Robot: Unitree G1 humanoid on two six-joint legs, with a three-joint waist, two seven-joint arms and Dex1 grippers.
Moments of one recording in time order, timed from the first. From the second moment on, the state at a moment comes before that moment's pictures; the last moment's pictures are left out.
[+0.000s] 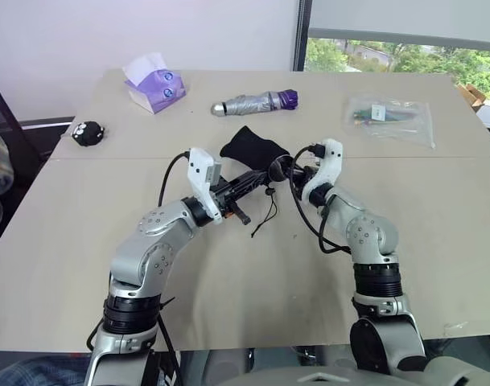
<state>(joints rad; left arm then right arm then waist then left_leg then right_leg) -0.31 0.39 0.05 -0.31 -0.59 0.61 -0.63 -0.54 0.15 -0.10 -0.04 0.59 0.80 0.00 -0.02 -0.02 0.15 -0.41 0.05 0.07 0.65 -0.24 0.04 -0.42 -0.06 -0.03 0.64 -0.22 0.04</state>
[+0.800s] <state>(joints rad) -0.39 0.26 0.23 -0.25 -0.86 0.69 -0.48 -0.56 0.03 0.14 -0.18 0.31 0.71 0.07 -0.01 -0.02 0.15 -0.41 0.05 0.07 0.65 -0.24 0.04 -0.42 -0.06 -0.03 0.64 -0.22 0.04</state>
